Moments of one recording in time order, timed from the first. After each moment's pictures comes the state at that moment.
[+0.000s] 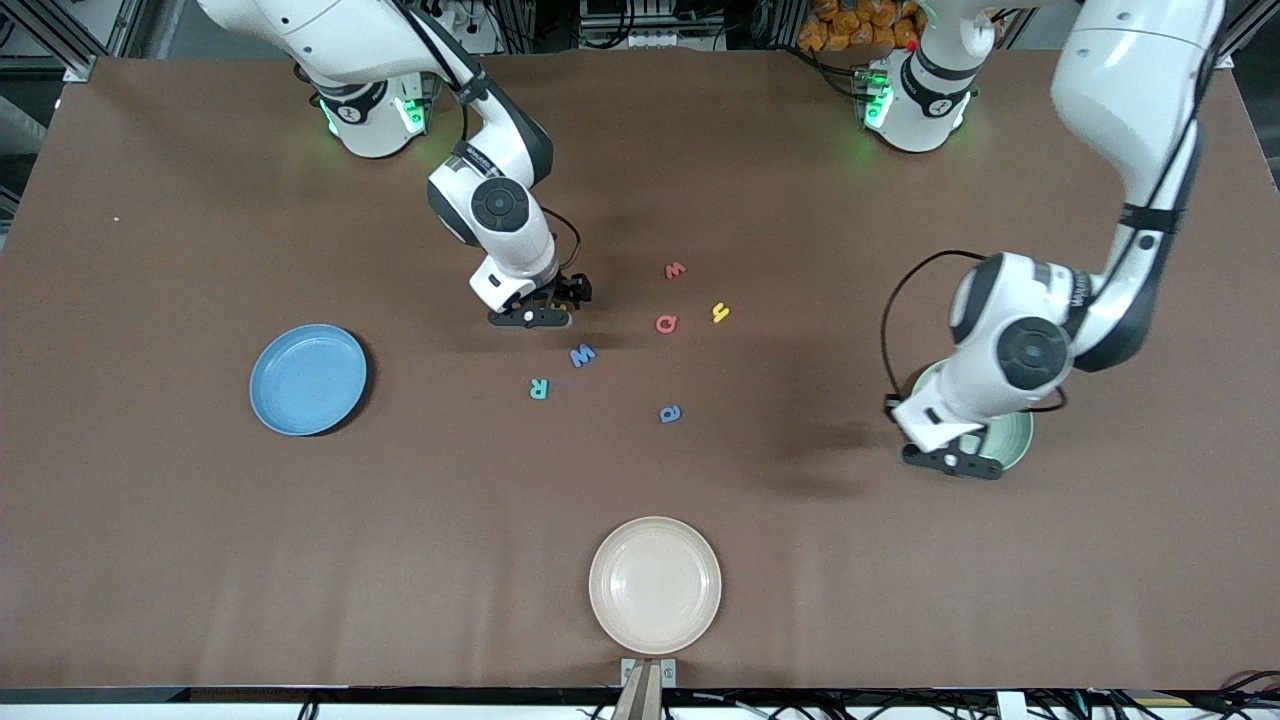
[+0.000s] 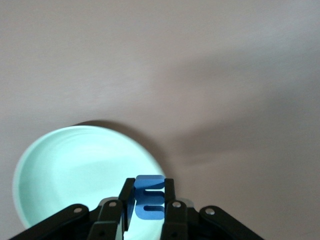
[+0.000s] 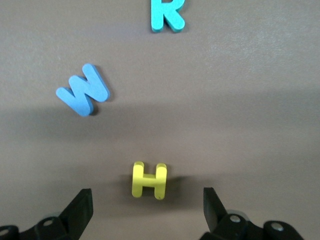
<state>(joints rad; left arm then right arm) 0.07 0.51 -0.26 -1.77 0.22 2.21 -0.01 0.40 0.42 0.31 -2.20 -0.12 2.58 0.85</state>
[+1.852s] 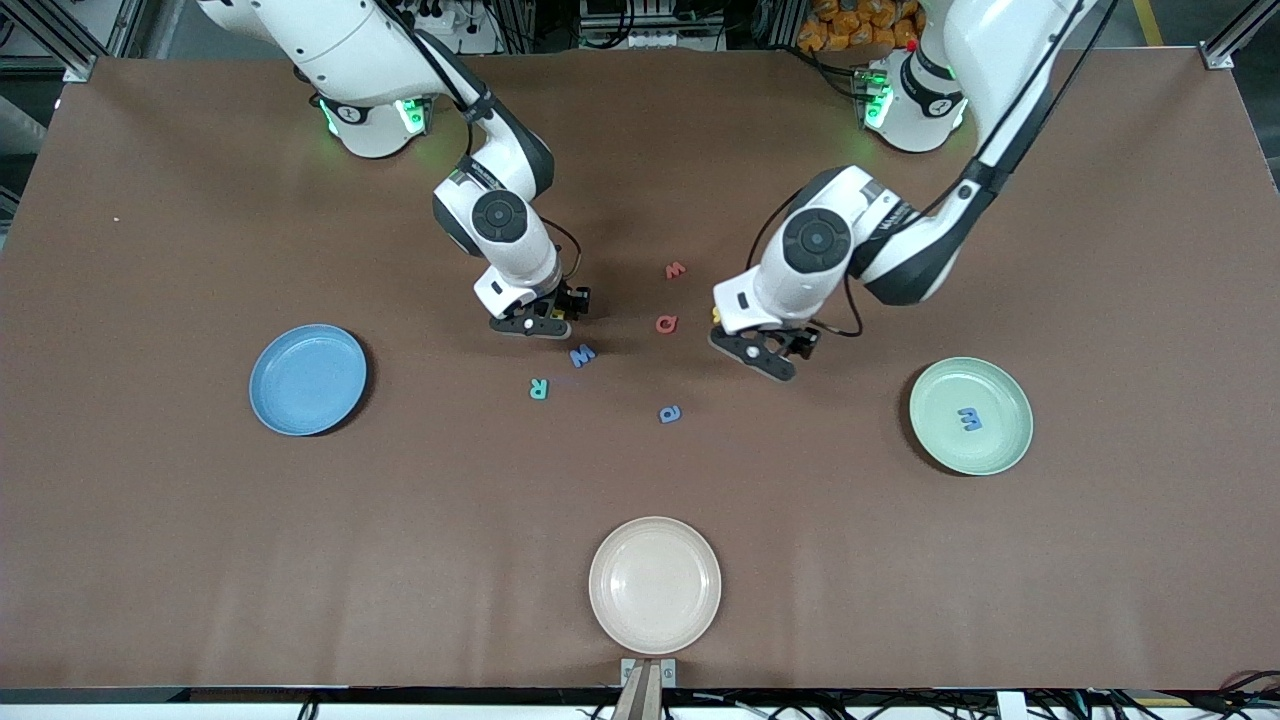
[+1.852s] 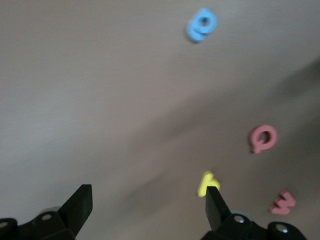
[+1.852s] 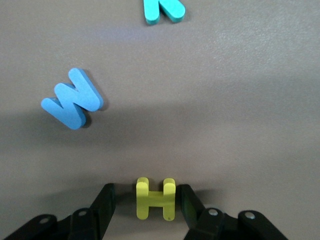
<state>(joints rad) -0.10 0.46 -0.57 -2.00 0.24 2.38 -0.22 0.40 0.48 0.30 -2.20 -0.12 2.66 0.89</state>
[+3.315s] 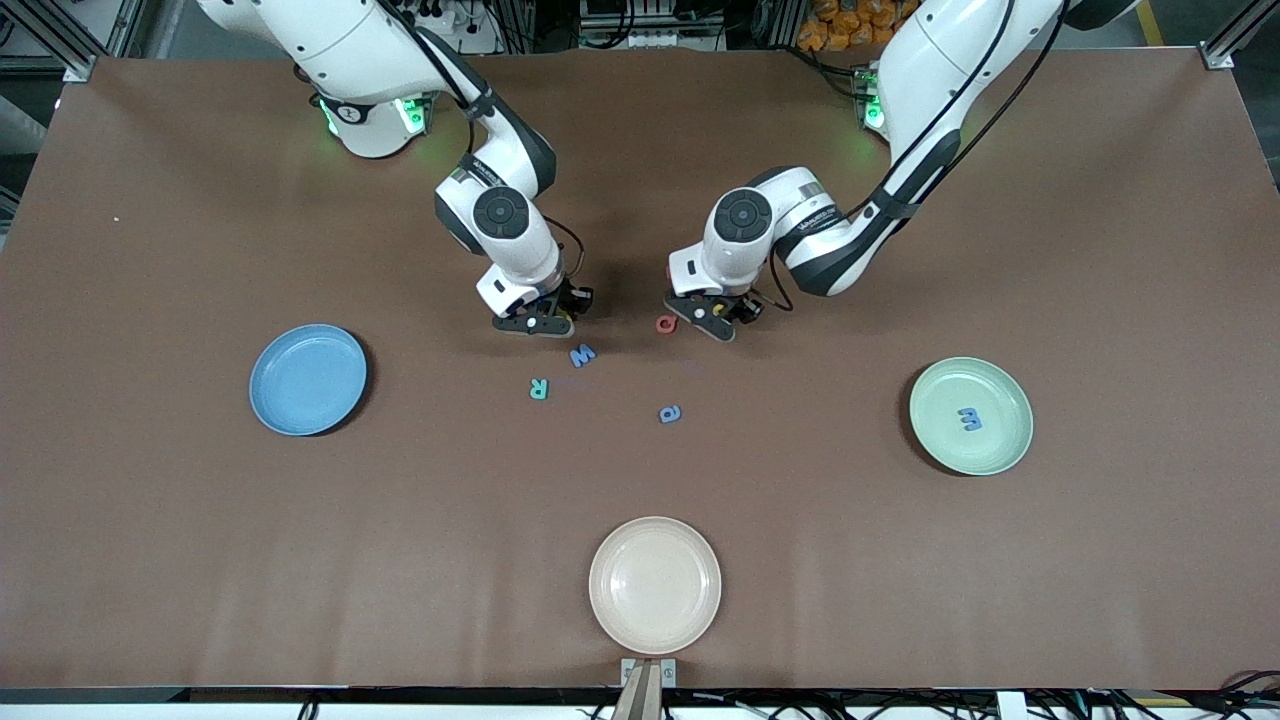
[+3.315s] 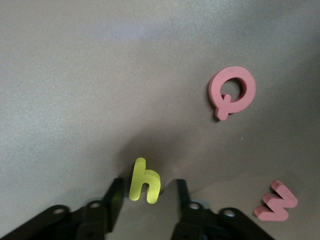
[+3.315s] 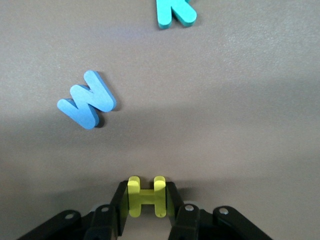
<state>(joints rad) -0.20 0.59 -0.57 -2.08 0.41 2.47 -0.41 0.40 0.48 0.31 -2.19 -0.12 2.67 0.90</state>
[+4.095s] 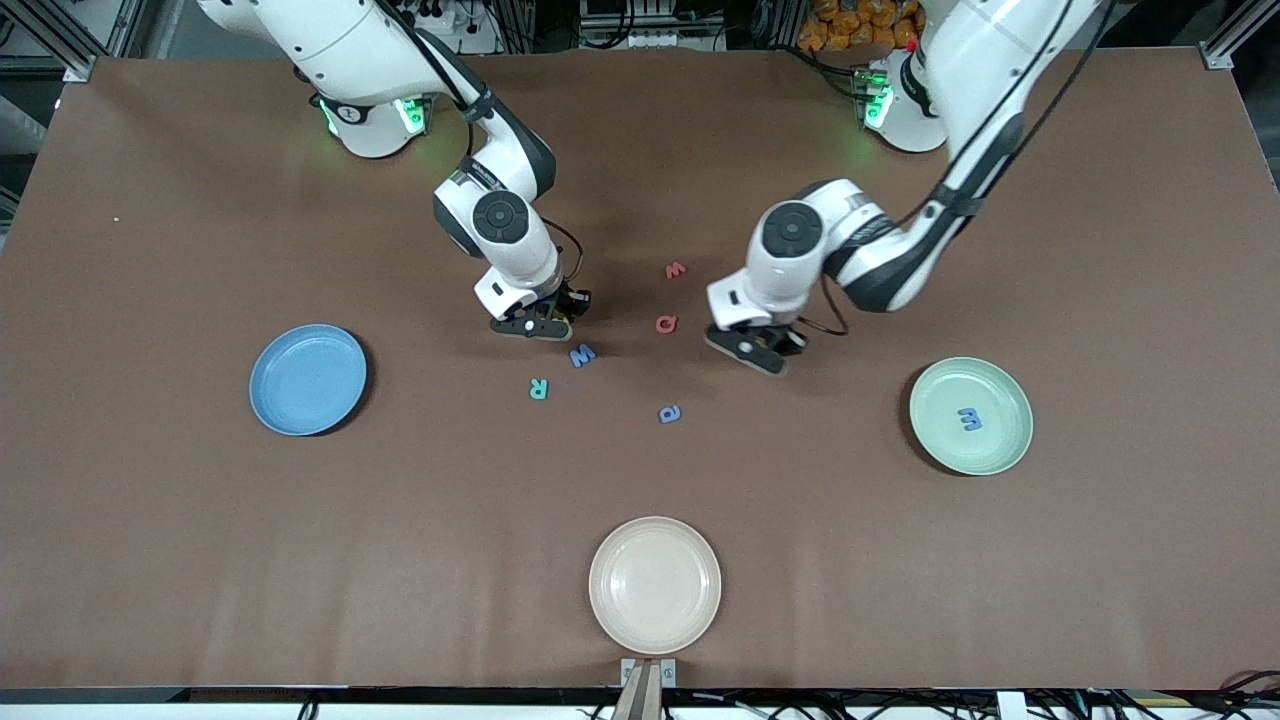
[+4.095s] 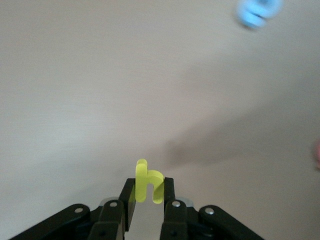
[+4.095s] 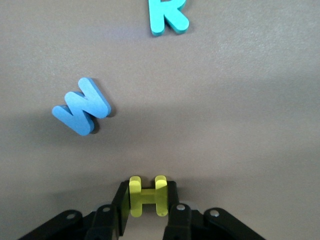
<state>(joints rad) -0.05 0.46 -0.55 -2.04 0.48 2.39 -0.41 0.40 0.48 0.30 -2.17 -0.12 2.63 0.90</state>
